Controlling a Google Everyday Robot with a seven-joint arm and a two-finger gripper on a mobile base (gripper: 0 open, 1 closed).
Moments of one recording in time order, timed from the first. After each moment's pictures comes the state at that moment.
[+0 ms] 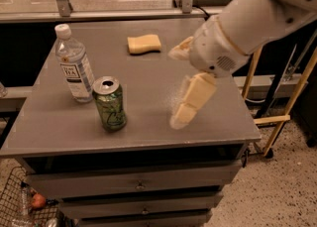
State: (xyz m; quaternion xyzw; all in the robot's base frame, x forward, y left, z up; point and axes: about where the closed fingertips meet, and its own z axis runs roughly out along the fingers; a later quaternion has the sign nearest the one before) arm 0.458 -0.041 0.939 -0.67 0.67 0.17 0.27
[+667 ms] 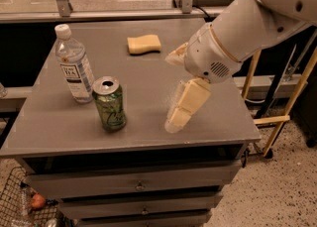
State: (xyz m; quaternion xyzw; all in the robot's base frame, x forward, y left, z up) arm 0.455 -0.024 0.927 -0.67 0.67 0.18 0.27
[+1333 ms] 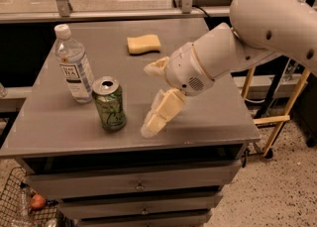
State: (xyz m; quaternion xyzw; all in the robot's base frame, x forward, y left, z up) arm 0.464 0.023 0.899 -0.64 0.64 0.28 0.31
